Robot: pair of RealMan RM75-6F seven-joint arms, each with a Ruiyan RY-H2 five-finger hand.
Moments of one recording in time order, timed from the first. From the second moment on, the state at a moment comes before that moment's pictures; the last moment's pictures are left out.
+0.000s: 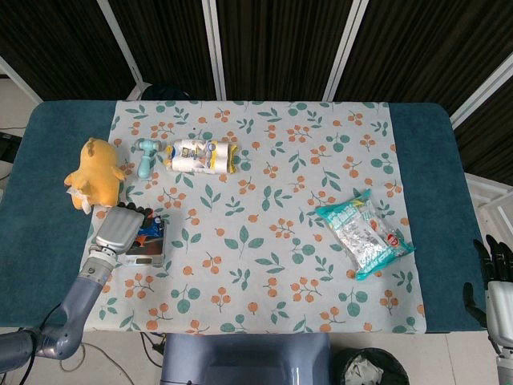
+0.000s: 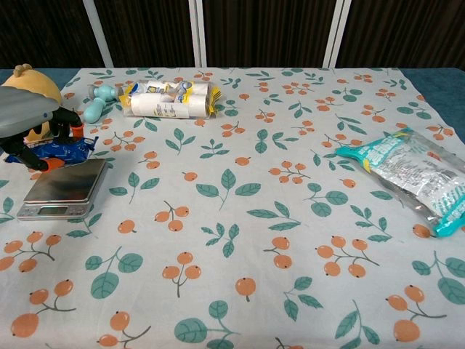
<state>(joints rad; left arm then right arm) -0.66 -1.43 -0.02 -1.48 1.08 1.08 0.54 -0.05 -1.05 0.08 -1.77 -1.49 1.62 -0.20</state>
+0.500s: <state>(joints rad) -0.62 -1.46 -0.01 -1.50 1.07 1.12 0.65 -0.05 -1.05 0.08 -1.77 -1.49 1.62 -0.19</state>
